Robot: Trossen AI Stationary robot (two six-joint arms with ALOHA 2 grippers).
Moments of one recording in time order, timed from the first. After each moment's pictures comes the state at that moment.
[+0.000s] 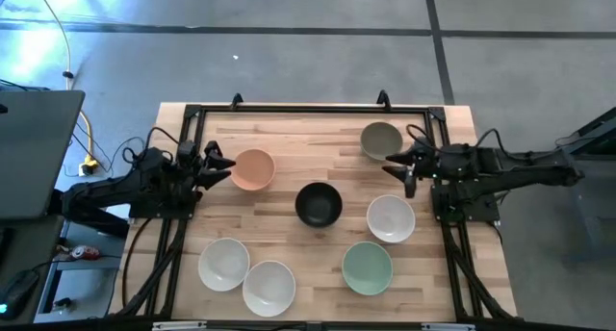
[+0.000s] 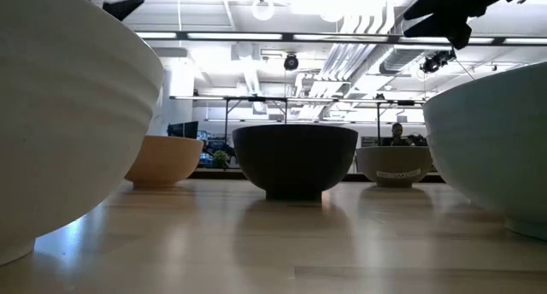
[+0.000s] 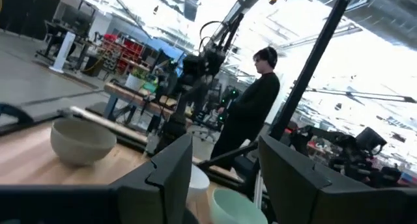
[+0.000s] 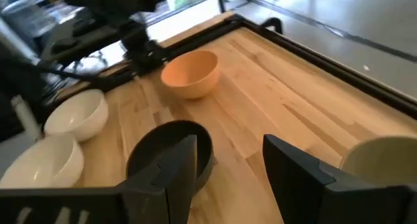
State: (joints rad) left arm 0.34 0.14 0.15 0.24 0.24 -0.50; right arm 0.08 0.63 0.68 -0.45 0.35 0.47
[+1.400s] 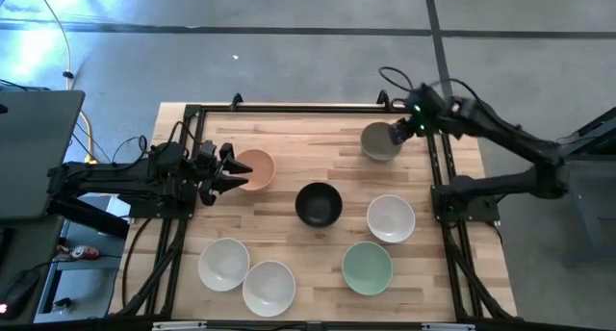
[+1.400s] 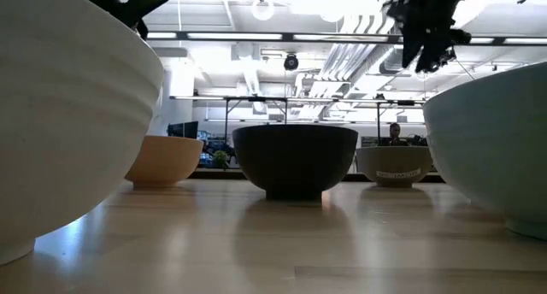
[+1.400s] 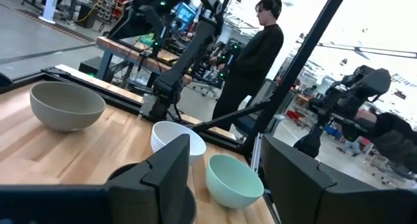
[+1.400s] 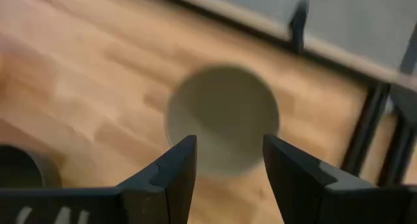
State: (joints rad) left arm 0.23 0.49 0.32 0.24 0.21 -0.46; right arm -0.55 1.13 1.24 -1.18 0.20 0.51
